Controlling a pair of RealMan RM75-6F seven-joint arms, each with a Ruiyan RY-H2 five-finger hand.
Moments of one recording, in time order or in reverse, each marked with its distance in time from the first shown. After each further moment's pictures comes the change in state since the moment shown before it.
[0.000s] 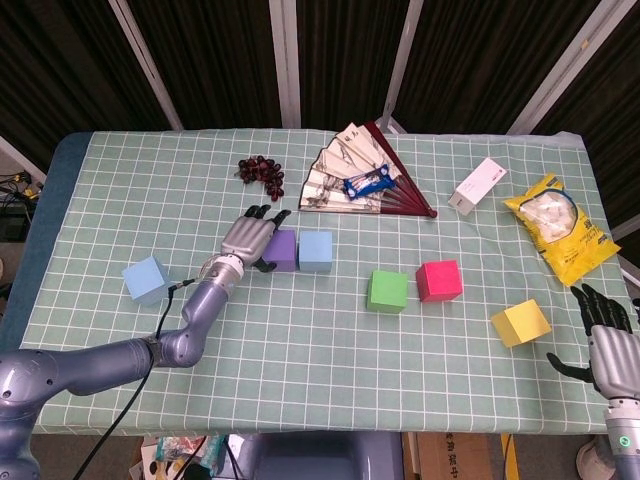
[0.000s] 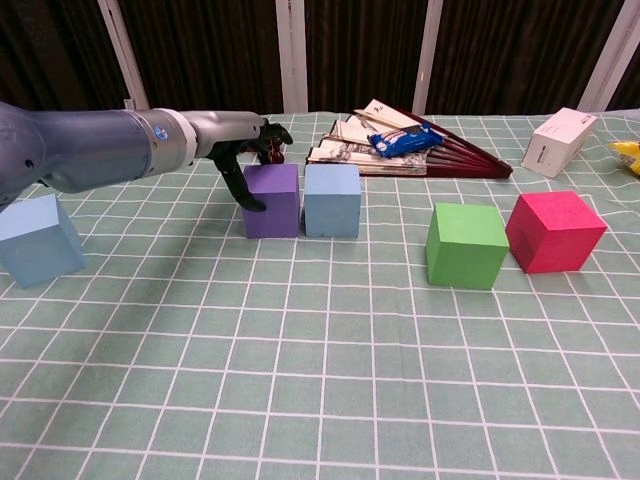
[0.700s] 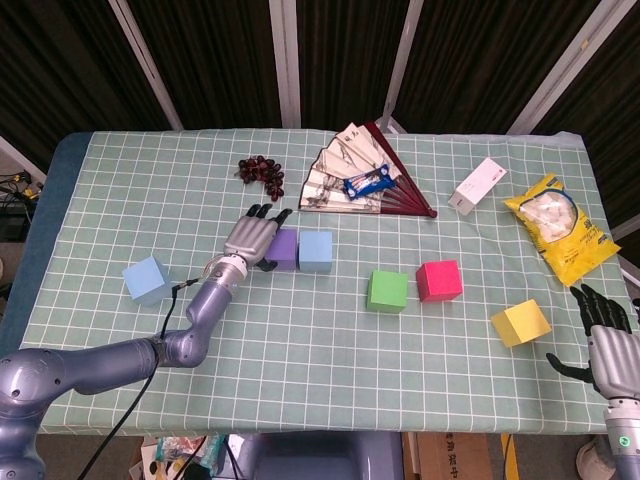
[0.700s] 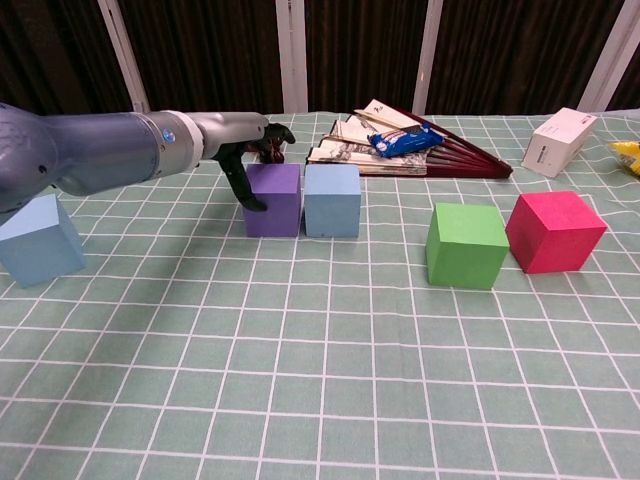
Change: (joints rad) left arm -0.018 -0.019 0.009 0.019 0.001 0.006 0.003; right arm 0.001 0.002 -0.001 -0.002 0.001 -0.004 0.003
